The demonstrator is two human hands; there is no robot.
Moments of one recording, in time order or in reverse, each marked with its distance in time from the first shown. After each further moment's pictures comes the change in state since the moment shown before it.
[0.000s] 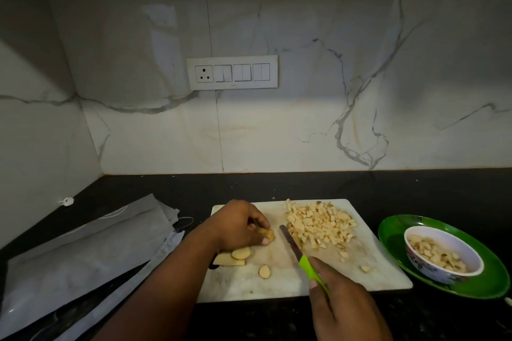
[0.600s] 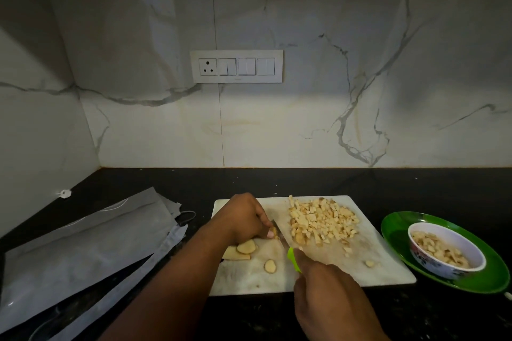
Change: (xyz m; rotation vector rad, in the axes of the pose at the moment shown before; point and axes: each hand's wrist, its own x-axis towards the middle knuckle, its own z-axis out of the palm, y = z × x) left_hand 0.005 0.003 0.007 -0.068 0.058 -0.112; right_hand 0.013 -0.029 0.011 -0.293 -0.192 0.005
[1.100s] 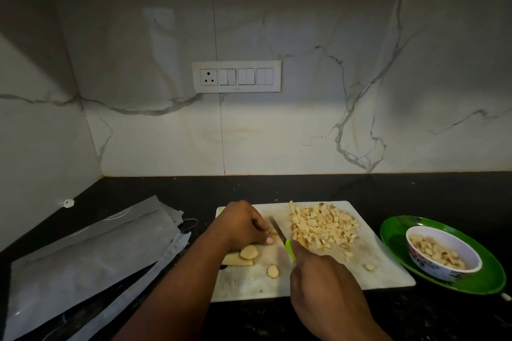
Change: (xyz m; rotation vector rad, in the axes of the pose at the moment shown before) left_hand -0.011 0.001 -0.007 0.030 0.023 -0.024; right_hand 0.006 -0.016 -0.008 -0.112 0.071 -0.061
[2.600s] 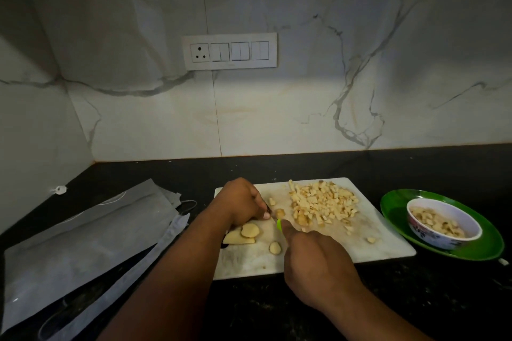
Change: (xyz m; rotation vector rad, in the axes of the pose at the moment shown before) left_hand 0.017 -0.012 0.002 -0.035 -0.013 -0.025; right_hand 0.013 -0.002 0.023 -0.072 -0.070 -0.032
